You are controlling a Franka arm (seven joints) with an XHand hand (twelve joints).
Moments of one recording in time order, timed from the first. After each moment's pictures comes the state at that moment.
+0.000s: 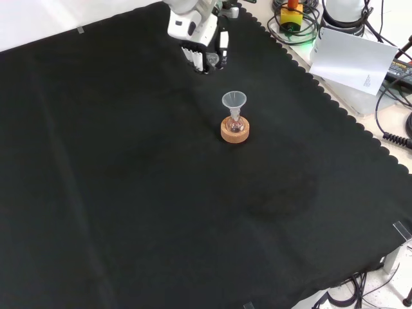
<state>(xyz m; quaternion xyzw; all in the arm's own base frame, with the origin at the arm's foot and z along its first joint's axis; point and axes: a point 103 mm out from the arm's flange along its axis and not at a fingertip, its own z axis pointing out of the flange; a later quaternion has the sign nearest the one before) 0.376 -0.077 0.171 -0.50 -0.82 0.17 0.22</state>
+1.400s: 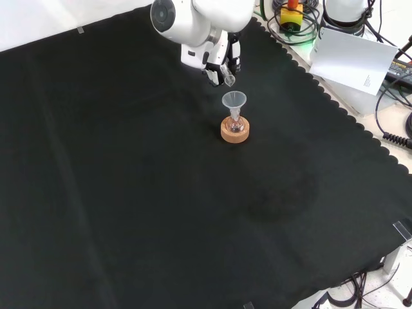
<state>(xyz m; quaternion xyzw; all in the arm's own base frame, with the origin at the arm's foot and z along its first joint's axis) 0.371 -0.036 0.176 -0.46 -0.79 0.34 0.24</state>
